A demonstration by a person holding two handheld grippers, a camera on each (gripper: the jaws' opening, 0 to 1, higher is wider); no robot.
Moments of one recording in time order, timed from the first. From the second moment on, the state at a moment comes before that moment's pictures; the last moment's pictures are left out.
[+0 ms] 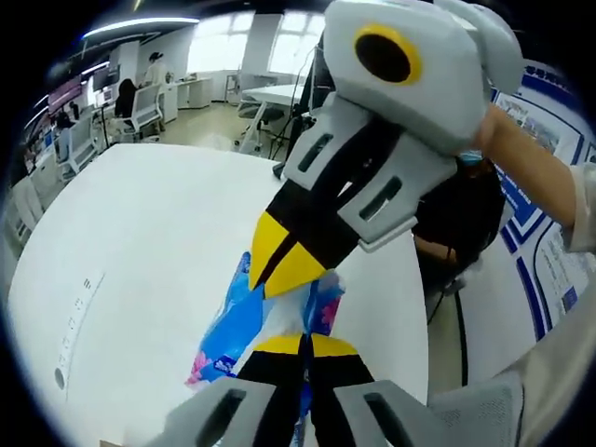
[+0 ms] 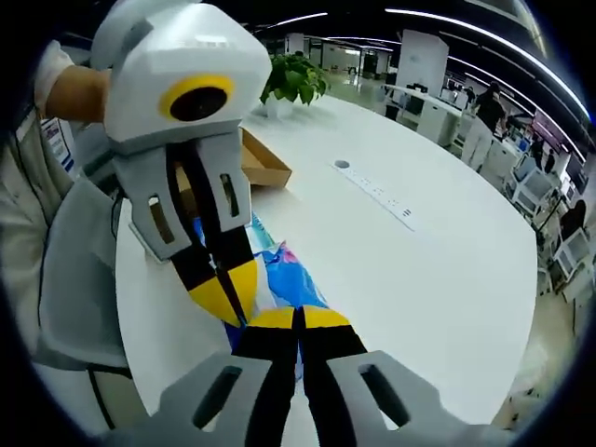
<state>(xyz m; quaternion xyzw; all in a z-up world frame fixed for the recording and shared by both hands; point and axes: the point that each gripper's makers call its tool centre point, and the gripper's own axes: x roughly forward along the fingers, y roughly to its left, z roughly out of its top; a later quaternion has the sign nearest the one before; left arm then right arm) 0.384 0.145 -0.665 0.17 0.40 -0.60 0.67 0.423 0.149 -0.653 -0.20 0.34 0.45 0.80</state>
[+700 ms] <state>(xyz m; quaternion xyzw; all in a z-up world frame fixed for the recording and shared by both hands) 0.381 0.102 -0.685 0.19 0.40 -0.62 0.65 0.425 0.111 -0.676 -0.18 0.36 0.42 0.81</state>
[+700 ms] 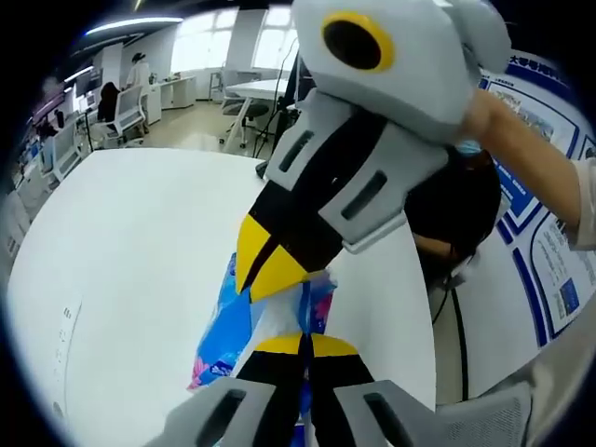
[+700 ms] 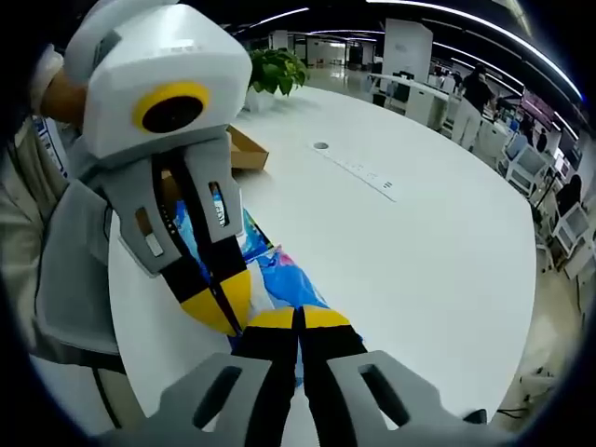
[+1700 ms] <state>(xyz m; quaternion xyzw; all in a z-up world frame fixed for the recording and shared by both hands) 0.378 0.101 -0.732 0.19 0.42 -0.62 0.64 0.439 0.115 -0.728 -0.19 0.39 0.41 0.80</state>
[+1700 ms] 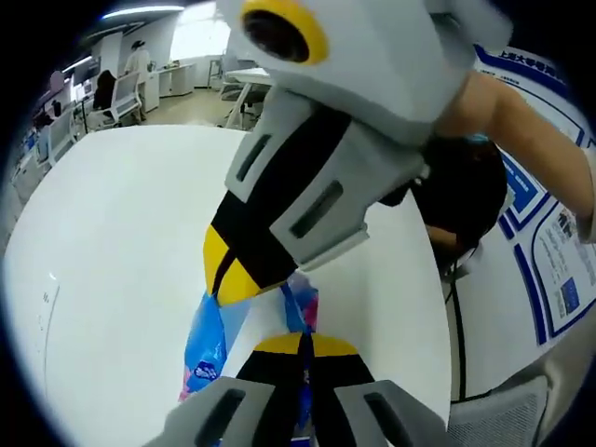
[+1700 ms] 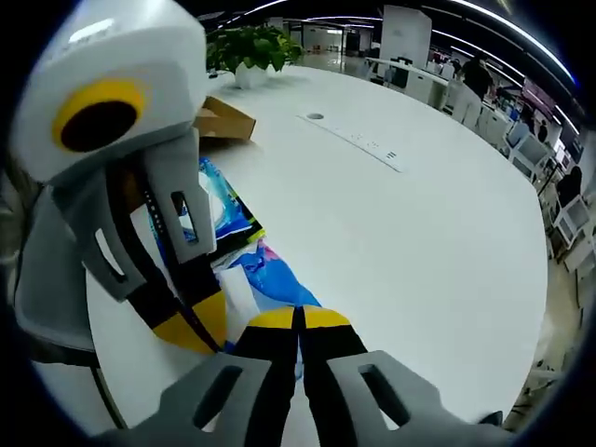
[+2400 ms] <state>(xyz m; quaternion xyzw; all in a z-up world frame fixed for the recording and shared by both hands) 0.373 0.098 -0.726 0.22 0.40 -0.63 0.63 0.437 0.113 -0.727 -0.20 0.39 0.40 0.80</state>
